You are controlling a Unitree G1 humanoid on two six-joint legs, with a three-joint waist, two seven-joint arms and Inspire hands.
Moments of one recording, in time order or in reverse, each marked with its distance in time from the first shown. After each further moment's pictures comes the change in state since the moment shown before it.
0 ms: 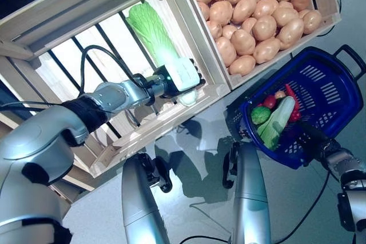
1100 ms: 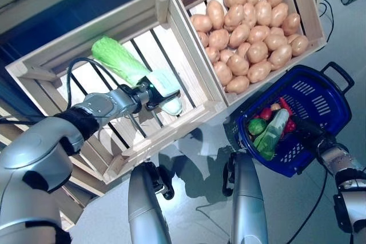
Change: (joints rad) left arm 0.191 0.043 0.165 0.130 -0.173 -0.087 0.042; right arm 0.030 0.039 0.048 -0.204 -0.146 -0.155 0.031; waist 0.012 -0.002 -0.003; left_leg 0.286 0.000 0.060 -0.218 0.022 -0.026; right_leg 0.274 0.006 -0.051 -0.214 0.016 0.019
